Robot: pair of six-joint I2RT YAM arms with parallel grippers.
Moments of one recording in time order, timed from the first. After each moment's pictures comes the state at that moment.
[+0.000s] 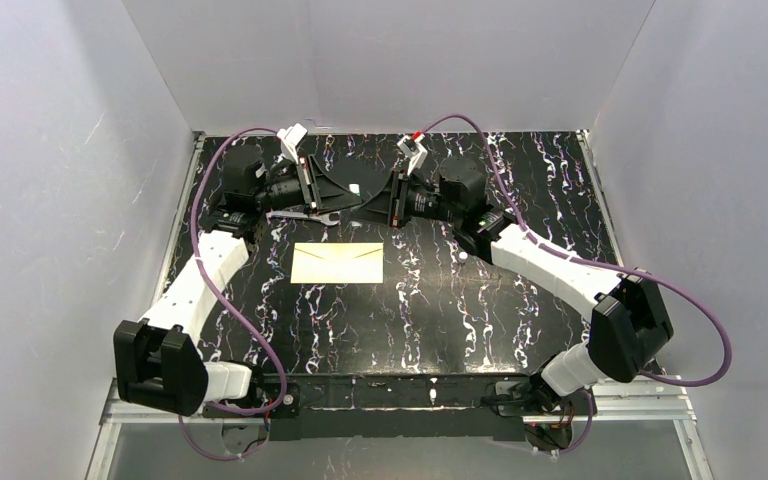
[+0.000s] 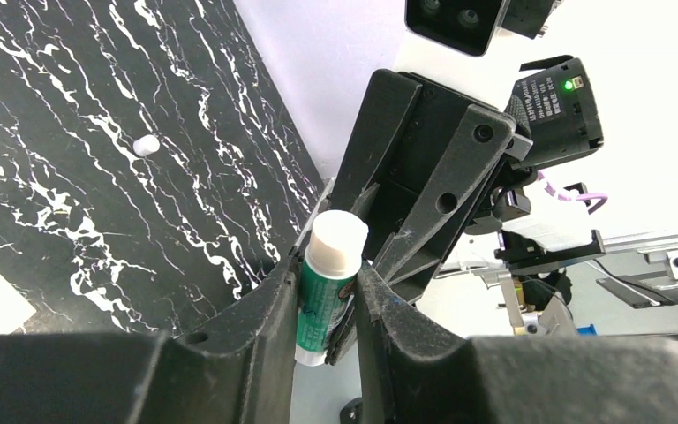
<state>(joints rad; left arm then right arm) -0.23 1.29 1.06 0.03 1.01 -0.89 0.75 1.47 1.14 0.25 -0.60 0.80</state>
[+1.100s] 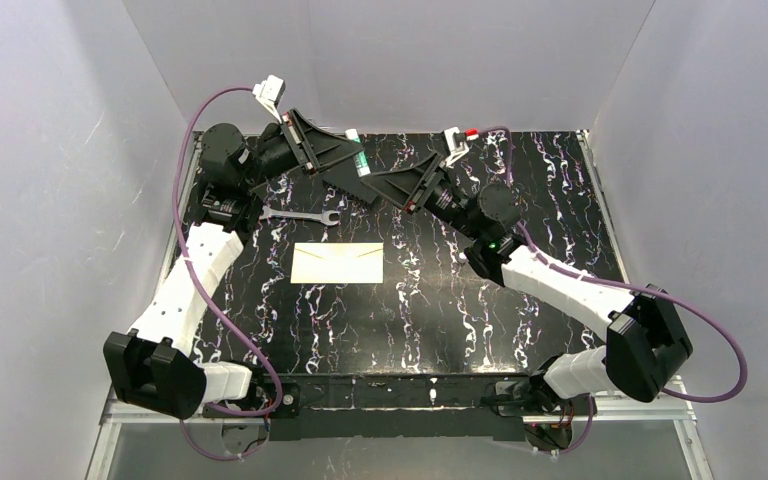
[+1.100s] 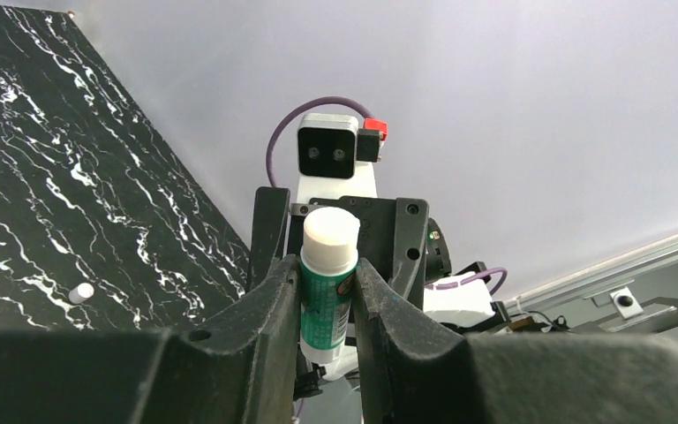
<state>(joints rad) -0.26 1.28 1.24 0.25 0.84 -1.12 0.76 1.36 0.94 0.82 -0.35 1.18</state>
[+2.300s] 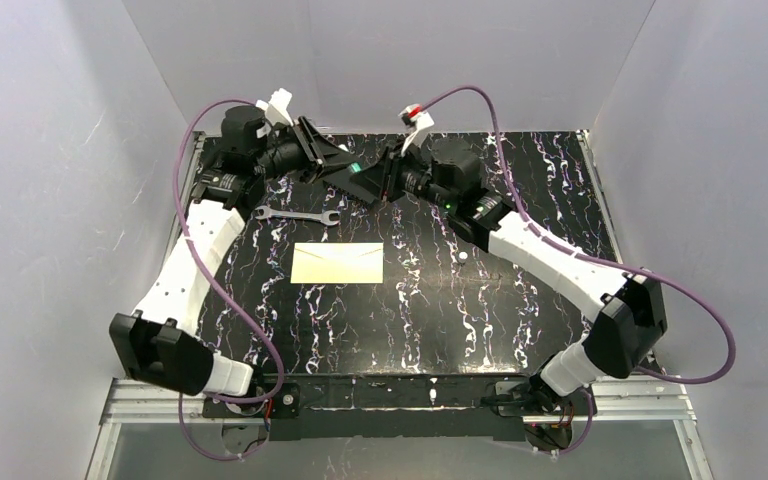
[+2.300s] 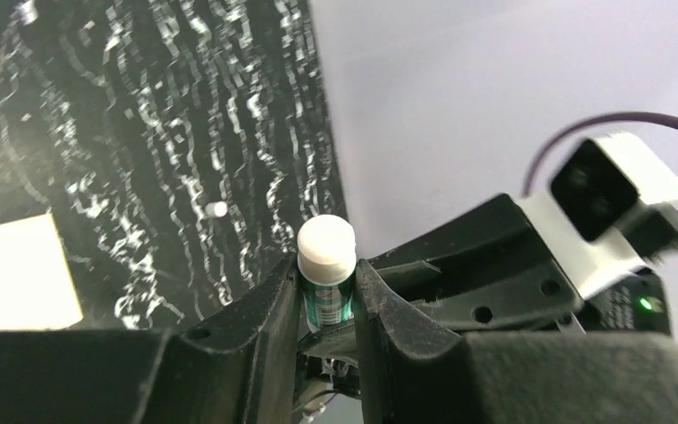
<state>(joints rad) -0.26 1.36 1.43 -0.36 0.62 -0.91 0.77 1.49 1.32 0.15 -0.26 0.54</state>
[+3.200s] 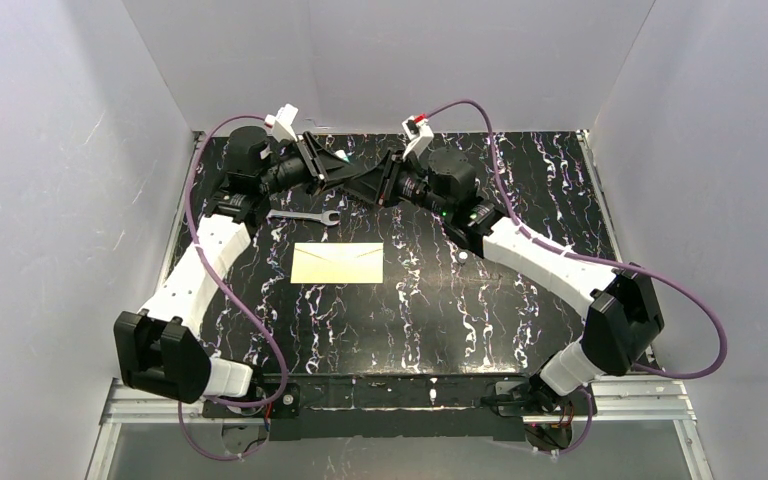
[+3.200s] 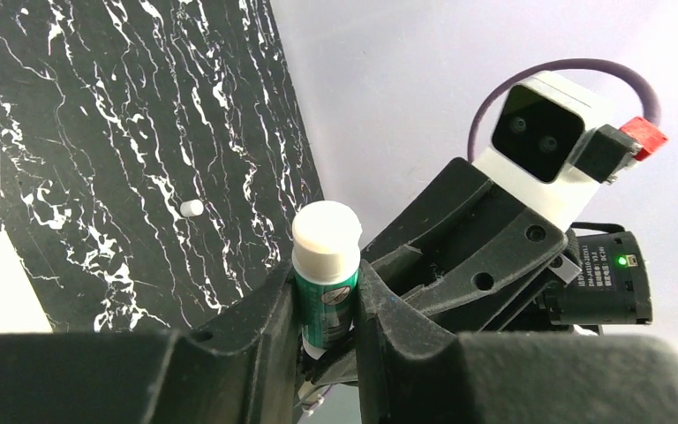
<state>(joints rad) -0.26 1.36 1.22 -0.11 0.72 -0.95 0.78 1.52 1.26 0.22 -0.25 0.71</state>
